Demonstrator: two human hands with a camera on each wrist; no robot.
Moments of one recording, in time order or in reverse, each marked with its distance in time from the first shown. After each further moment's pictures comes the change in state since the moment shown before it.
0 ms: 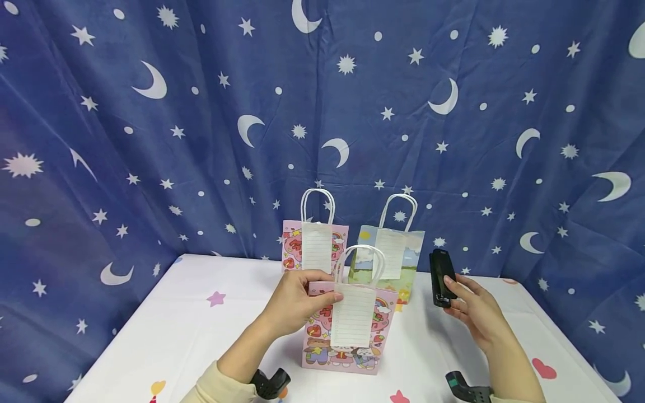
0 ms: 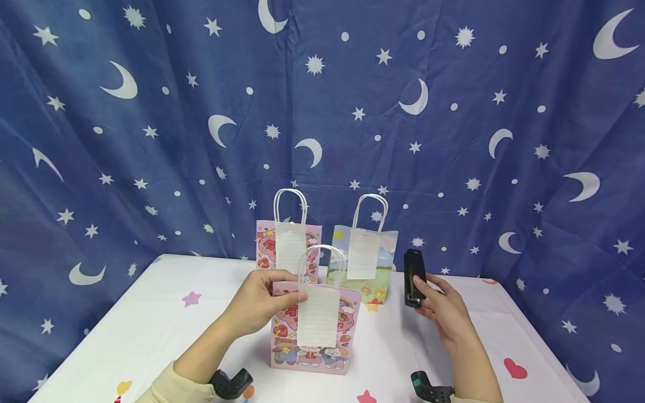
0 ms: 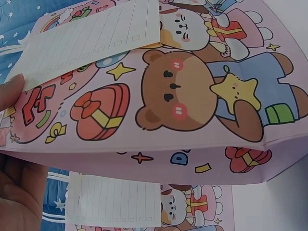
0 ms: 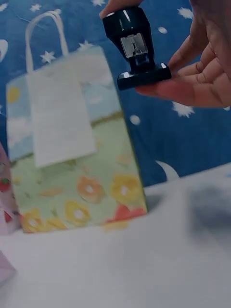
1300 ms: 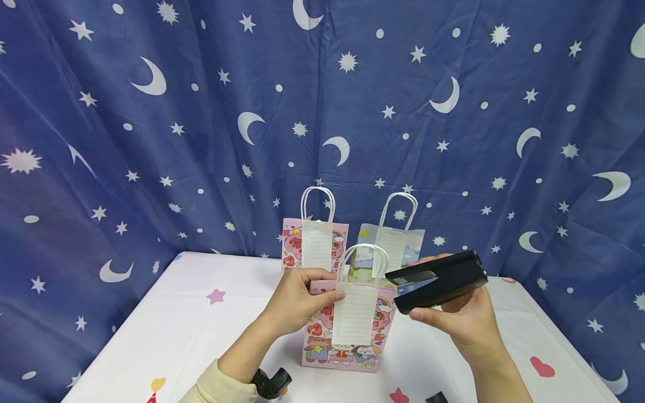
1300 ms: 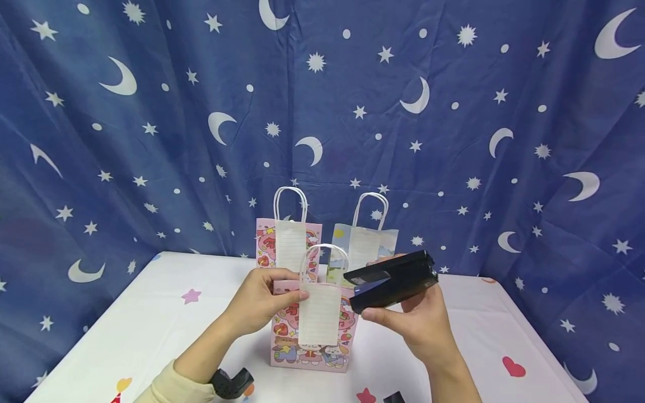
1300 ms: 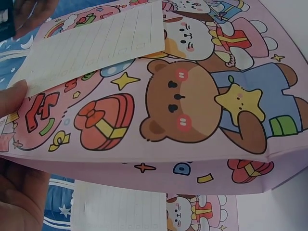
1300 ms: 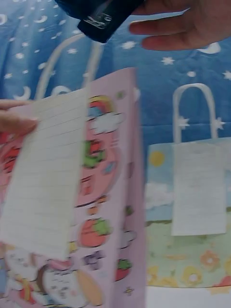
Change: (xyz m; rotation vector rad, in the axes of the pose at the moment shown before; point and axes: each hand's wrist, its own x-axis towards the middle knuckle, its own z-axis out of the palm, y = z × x) left_hand -0.001 0.003 0.002 0.015 0.006 0.018; right_hand -0.090 -0.053 0.072 0.119 -0.314 -0.873
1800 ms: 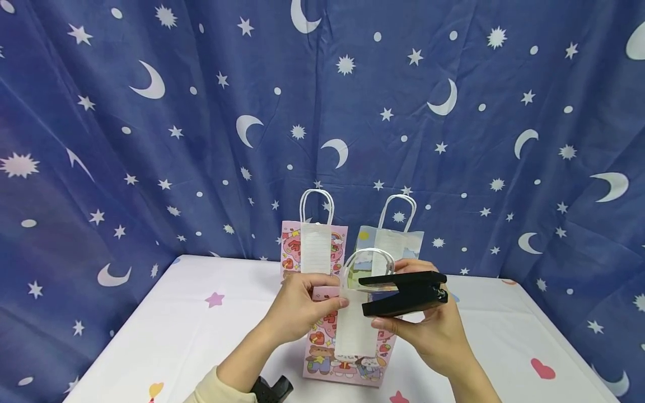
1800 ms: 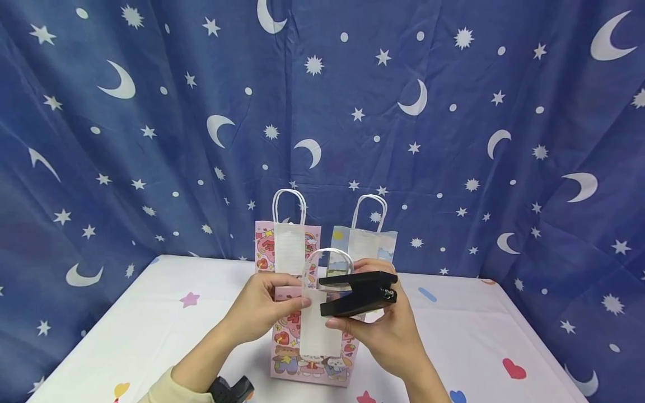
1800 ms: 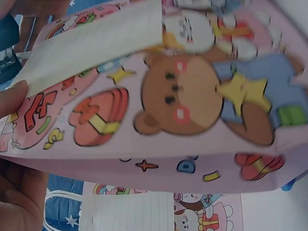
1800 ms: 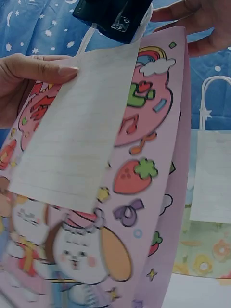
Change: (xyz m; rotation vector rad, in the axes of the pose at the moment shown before) left_hand -0.004 0.010 0.006 0.015 -0.015 -0.003; right_hand -0.002 0.011 0.038 -0.324 0.012 -0.066
